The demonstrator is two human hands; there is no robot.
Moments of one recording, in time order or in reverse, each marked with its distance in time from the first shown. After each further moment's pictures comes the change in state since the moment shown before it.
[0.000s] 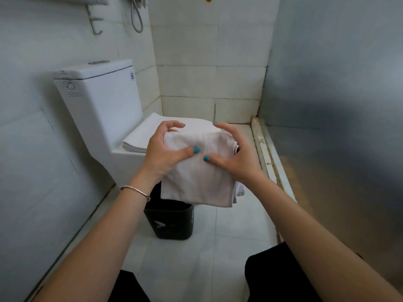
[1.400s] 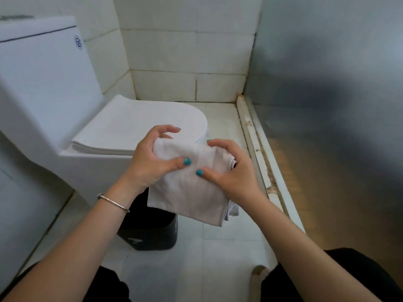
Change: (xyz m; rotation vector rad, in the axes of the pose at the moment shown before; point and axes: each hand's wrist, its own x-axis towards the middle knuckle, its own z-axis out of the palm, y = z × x) left_hand 0.063 -0.095 0.048 -0.085 -0.217 -0.068; right_hand 0.014 0.085 0.018 -0.058 0.062 0.335
